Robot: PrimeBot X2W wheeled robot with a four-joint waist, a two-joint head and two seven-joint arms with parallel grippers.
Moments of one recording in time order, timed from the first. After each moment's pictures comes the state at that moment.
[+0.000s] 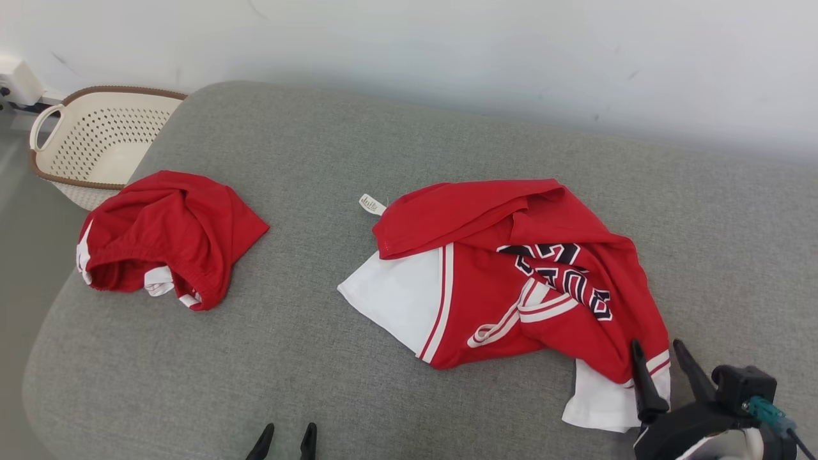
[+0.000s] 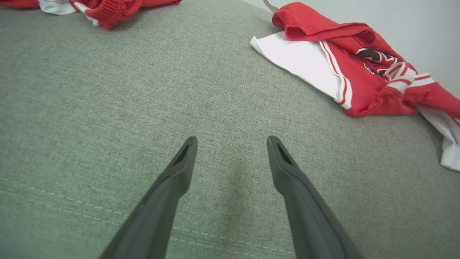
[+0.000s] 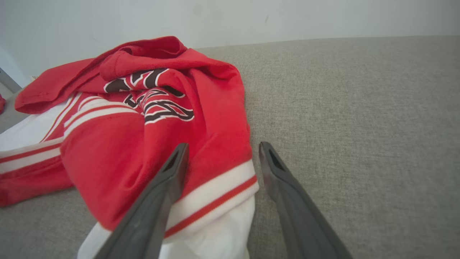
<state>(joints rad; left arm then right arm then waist) -0.11 0.05 -0.24 0.38 -0.32 -0.03 -0.26 -0.25 -0.25 0.22 0.53 0.33 0.13 -0.26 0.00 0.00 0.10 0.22</state>
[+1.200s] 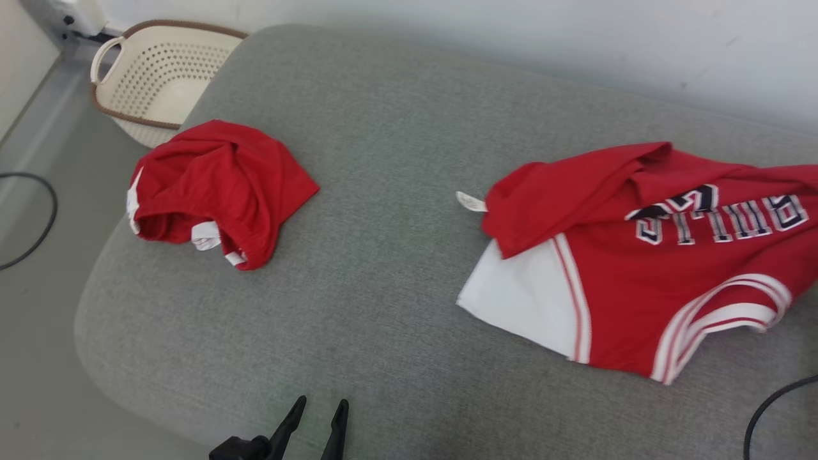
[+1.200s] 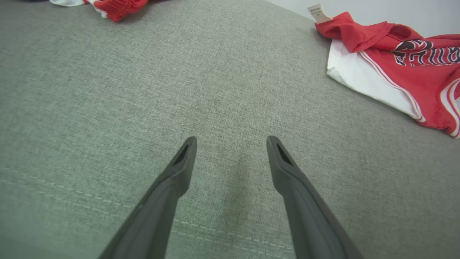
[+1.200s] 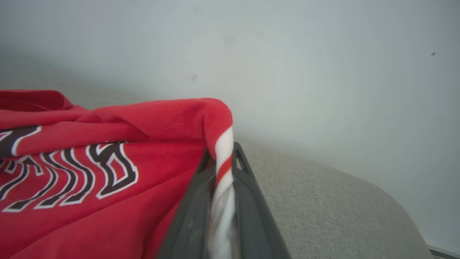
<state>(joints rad) -0.17 0.05 -0.33 0.35 -0.34 -0.04 -0.26 -0.69 -0.63 0.17 0.90 0.14 0.13 -0.26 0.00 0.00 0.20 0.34</state>
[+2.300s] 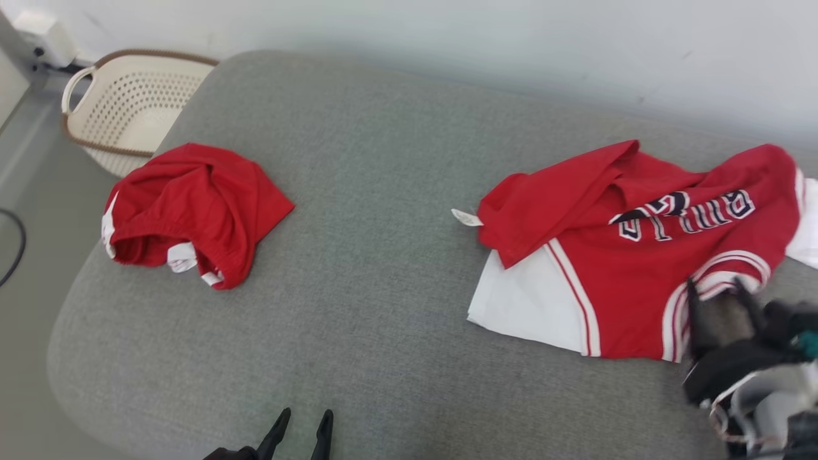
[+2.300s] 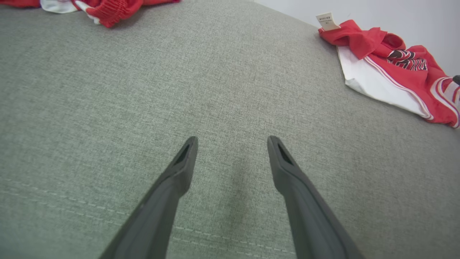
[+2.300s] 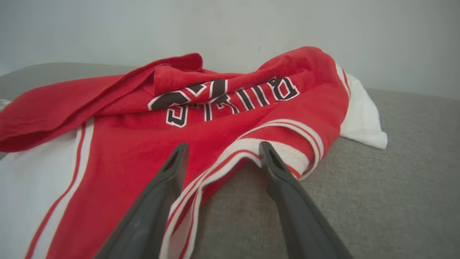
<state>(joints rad) -0.14 0.05 -0.29 0.37 -0.32 -0.04 -0.26 -0.42 -0.36 0.18 0.65 0.27 0.13 -0.26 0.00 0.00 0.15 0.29</state>
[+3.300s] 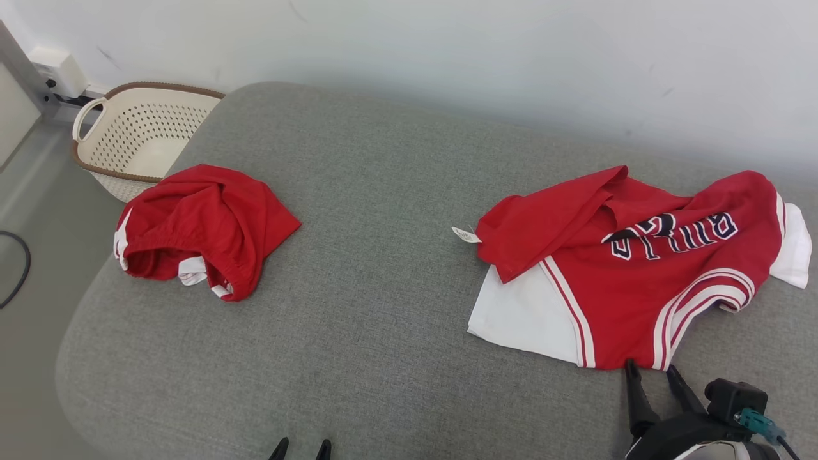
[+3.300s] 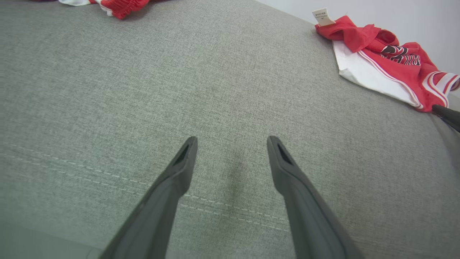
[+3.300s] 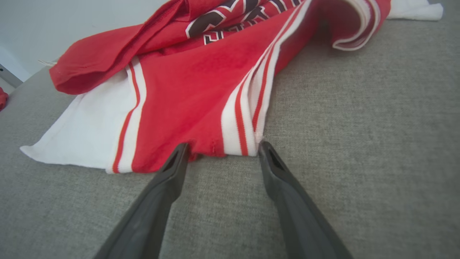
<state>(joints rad) -0.09 0.05 -0.27 0.38 -0.30 -0.06 -0.26 -0.26 -0.21 0.21 0.67 0.38 0.13 -0.26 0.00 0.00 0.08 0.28</state>
